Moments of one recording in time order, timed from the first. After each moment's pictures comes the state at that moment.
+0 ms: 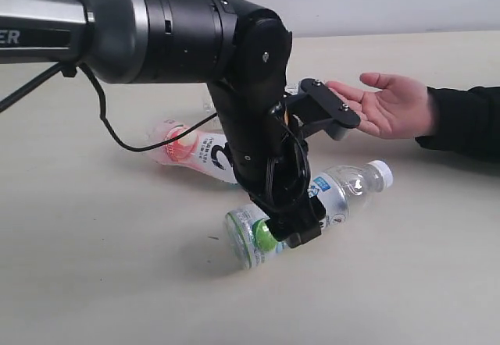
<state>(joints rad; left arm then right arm) -0.94 2.02 -1.48 -0.14 0.95 0.32 0.12 0.01 0.00 0.08 0.27 -0.05</state>
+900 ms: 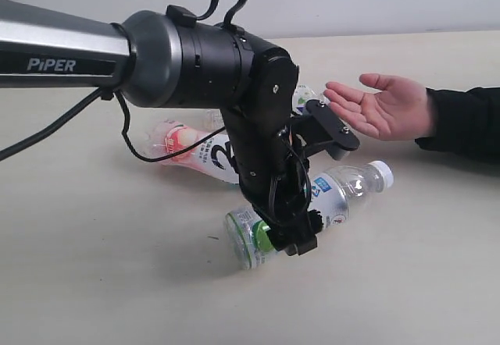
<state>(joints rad) -0.94 2.09 -1.48 -0.12 0.88 0.37 0.12 0.01 0.00 0.08 0.27 -0.05</state>
